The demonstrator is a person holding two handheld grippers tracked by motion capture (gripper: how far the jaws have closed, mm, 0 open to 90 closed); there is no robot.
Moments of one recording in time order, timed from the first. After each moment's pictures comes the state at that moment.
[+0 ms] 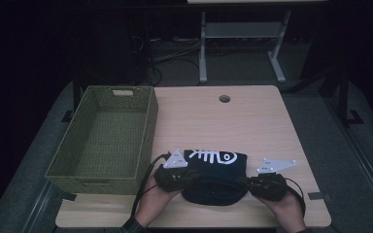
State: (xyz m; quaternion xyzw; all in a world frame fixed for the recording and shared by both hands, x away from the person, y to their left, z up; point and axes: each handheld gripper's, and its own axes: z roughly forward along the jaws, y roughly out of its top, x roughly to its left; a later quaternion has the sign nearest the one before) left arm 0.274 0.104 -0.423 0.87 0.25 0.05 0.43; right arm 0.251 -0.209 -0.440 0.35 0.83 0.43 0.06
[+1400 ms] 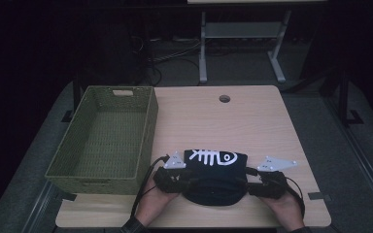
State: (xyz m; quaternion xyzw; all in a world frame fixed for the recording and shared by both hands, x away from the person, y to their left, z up) left arm 0.282 0.110 -0.440 0.86 0.29 0.05 0.41; right arm 0.258 -0.216 -0.445 0.36 0.82 0.42 0.13
